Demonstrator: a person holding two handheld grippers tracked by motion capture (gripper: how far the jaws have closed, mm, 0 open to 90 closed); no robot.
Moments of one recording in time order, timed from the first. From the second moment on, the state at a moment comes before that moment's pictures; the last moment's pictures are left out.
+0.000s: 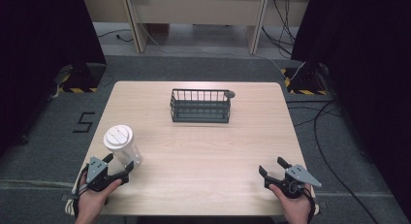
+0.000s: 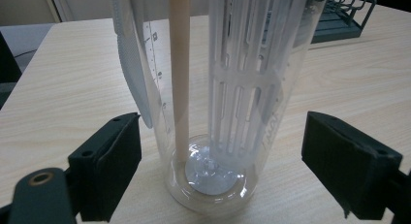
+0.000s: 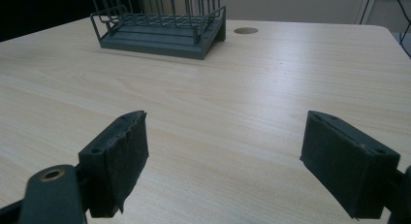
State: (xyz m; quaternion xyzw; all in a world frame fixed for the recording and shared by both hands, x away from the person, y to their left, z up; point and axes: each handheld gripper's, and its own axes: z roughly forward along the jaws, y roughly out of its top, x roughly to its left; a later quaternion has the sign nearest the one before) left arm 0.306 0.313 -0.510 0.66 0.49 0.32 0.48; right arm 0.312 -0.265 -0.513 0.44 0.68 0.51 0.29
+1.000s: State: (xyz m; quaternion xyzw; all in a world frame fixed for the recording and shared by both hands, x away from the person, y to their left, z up) left arm 0.338 0.307 -0.507 0.66 0.45 0.34 0.50; right arm 0.313 -0.265 -0.513 0.45 0.68 0.50 0.28
